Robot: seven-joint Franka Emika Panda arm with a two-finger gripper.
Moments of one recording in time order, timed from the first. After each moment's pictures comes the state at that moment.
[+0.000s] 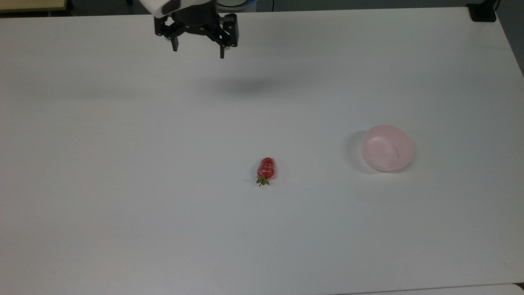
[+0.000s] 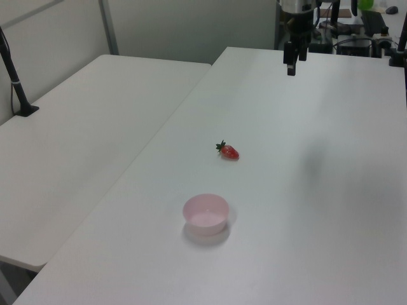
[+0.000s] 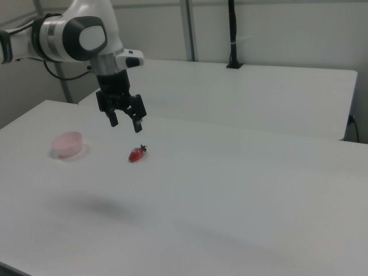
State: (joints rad) arm 0.13 0.07 -0.13 -1.69 -0.07 1.73 0.10
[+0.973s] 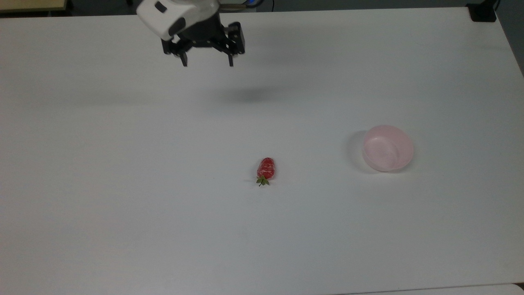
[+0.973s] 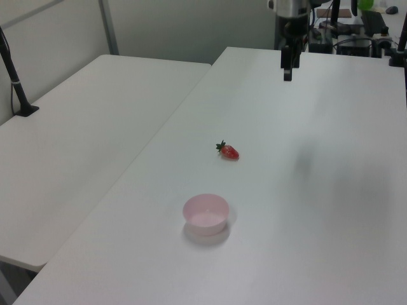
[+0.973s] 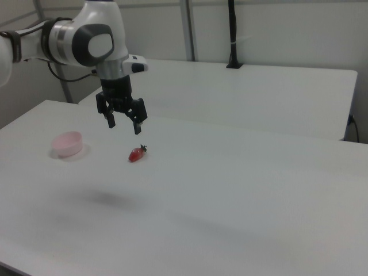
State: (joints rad) arm 0.12 0.14 -0.12 -1.65 0.03 1.75 -0.03
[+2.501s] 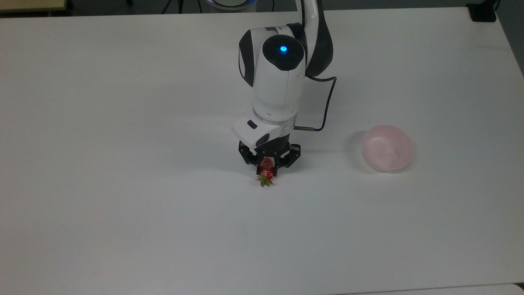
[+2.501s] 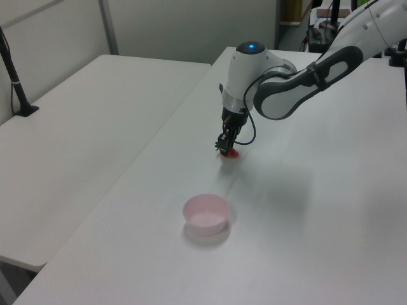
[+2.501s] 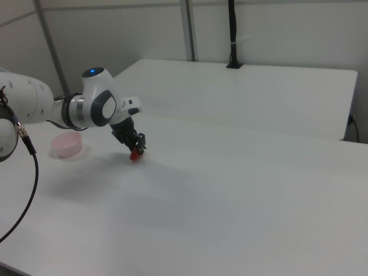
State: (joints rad) arm 0.31 0.58 -0.12 -1.60 -0.05 2.41 0.29
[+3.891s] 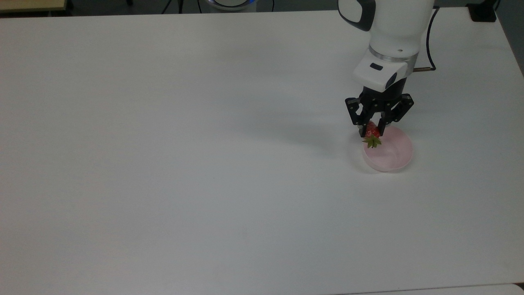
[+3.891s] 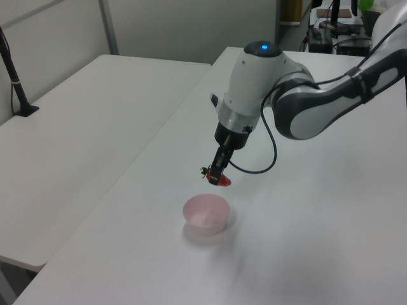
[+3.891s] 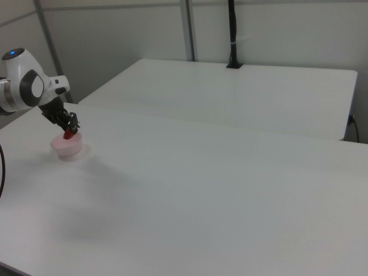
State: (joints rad) arm 0.77 0.50 -0.29 -1.57 0.02 2.36 0.43
